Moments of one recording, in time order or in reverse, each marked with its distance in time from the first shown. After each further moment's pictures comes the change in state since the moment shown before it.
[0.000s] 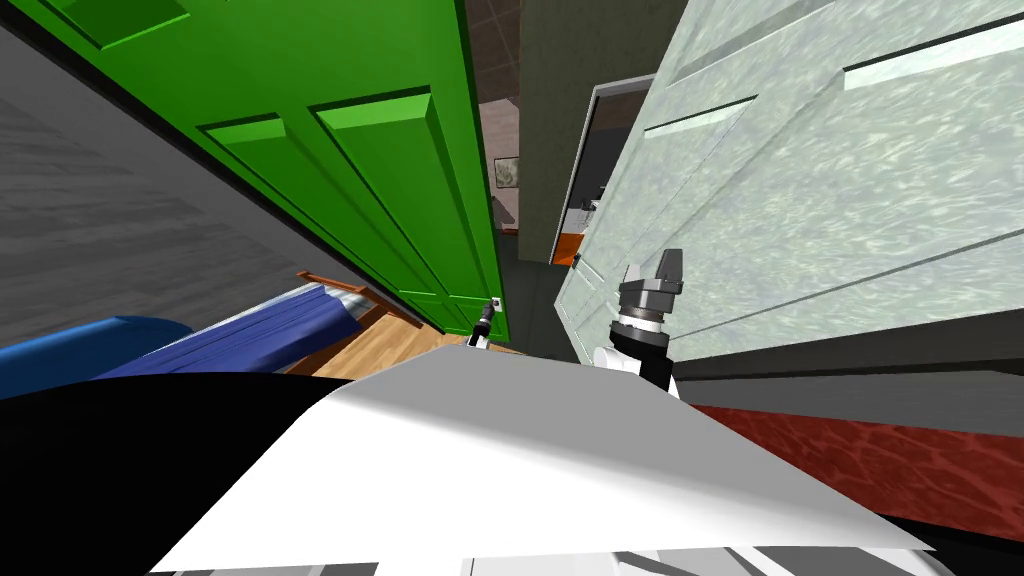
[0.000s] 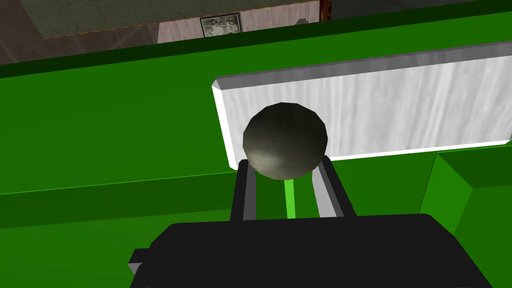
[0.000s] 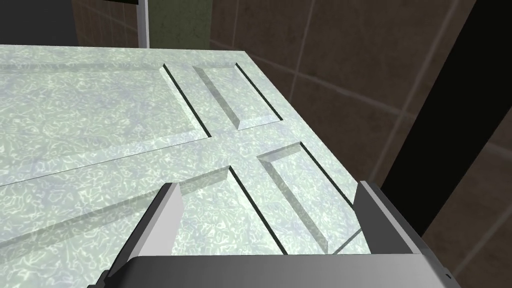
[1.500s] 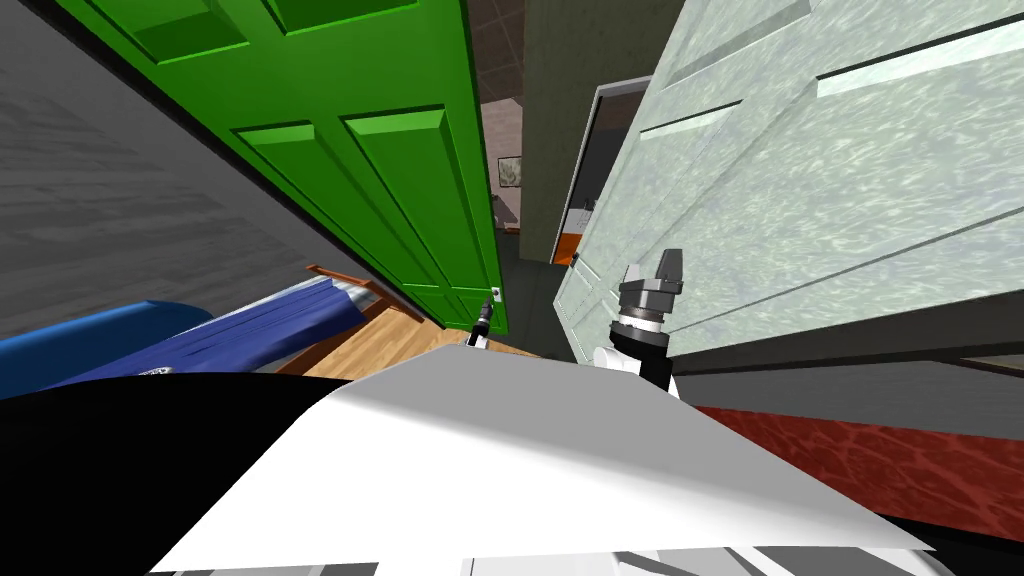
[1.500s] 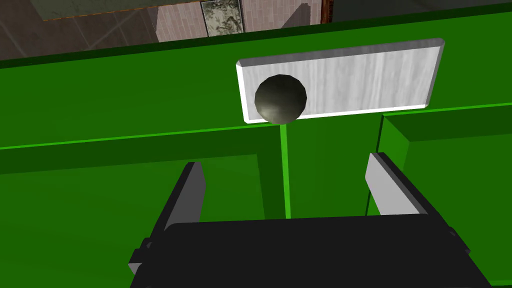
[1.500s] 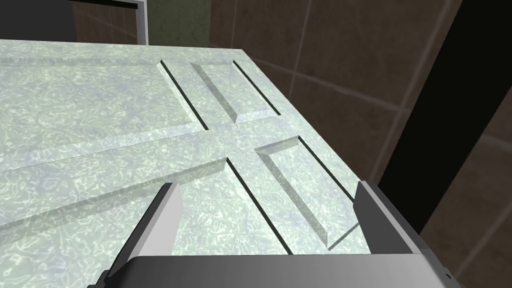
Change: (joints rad) arm 0.008 0.003 0.013 -0.018 0.015 -0.001 0.001
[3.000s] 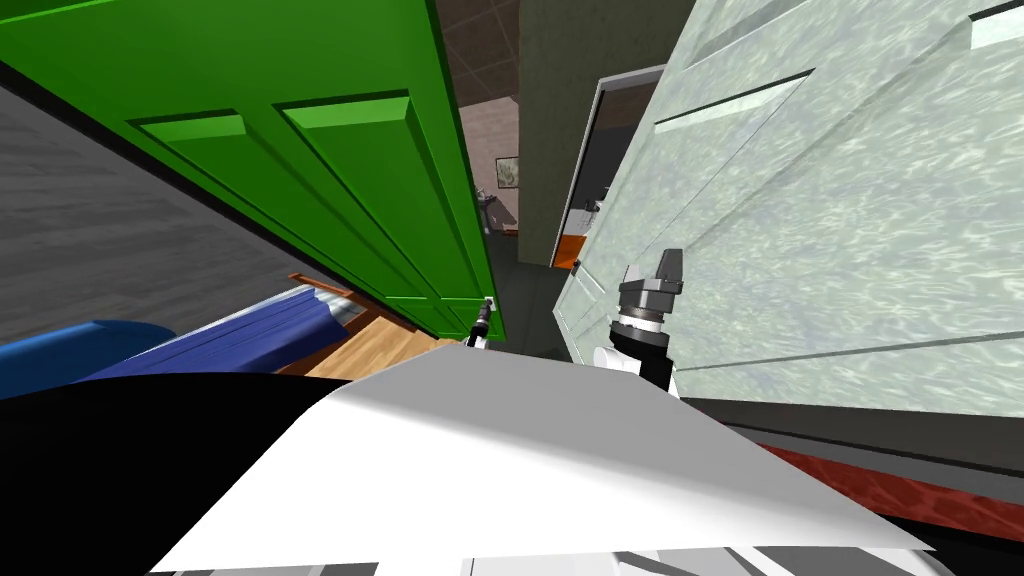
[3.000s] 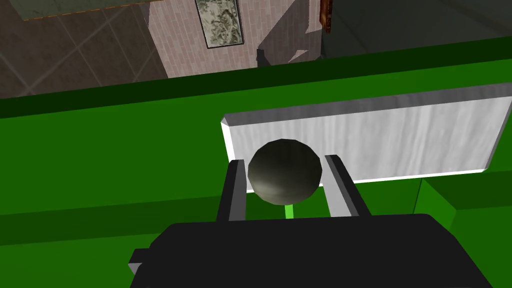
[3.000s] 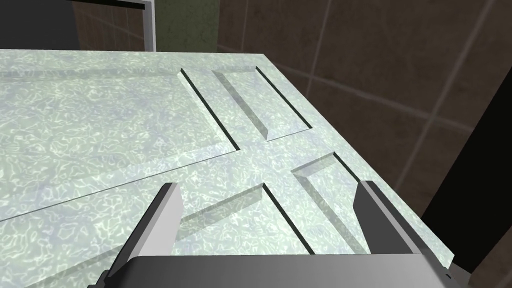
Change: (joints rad) arm 0.007 -0.002 0.023 0.011 0.011 -0.004 -0.022
